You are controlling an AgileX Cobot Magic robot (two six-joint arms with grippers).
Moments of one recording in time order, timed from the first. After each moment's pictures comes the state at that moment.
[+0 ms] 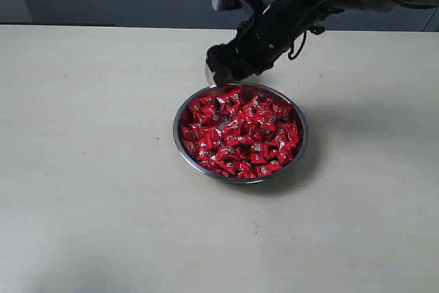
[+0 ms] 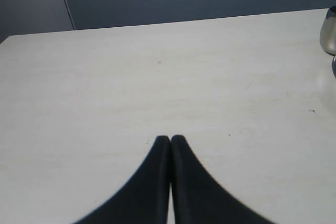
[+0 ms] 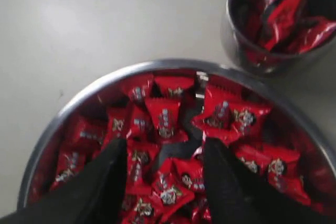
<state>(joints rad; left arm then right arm) 0.12 0.00 0.01 0.03 0.34 0.03 0.55 2.10 -1.58 0.54 0.77 -0.56</state>
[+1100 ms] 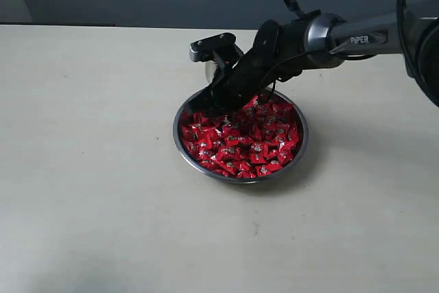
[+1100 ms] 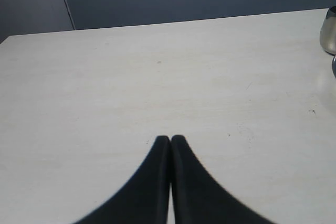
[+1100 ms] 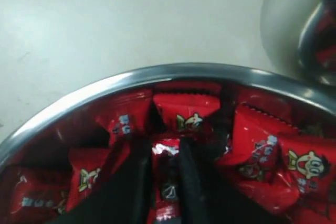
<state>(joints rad) 0.12 0.00 0.01 0.03 0.34 0.03 0.67 2.23 -1.48 0.57 0.42 -0.57</state>
